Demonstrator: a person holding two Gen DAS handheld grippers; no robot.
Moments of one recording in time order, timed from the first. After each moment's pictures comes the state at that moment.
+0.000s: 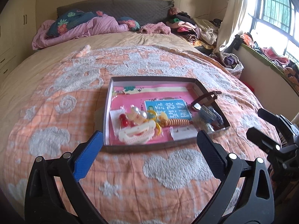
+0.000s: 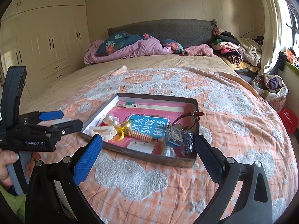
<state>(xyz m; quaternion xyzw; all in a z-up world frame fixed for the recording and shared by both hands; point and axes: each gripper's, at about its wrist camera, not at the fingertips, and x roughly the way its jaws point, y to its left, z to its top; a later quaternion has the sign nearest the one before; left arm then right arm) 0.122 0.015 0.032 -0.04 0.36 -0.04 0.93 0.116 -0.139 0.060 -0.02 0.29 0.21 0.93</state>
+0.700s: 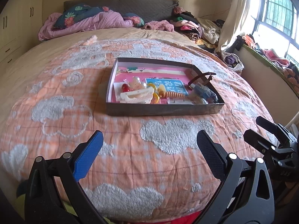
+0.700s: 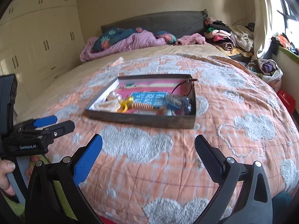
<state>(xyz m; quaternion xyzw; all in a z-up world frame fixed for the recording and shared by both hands) 0.058 0.009 0.002 -0.06 0.36 -0.02 0.93 0.058 -0.150 0.023 0.00 0.32 0.20 0.93</state>
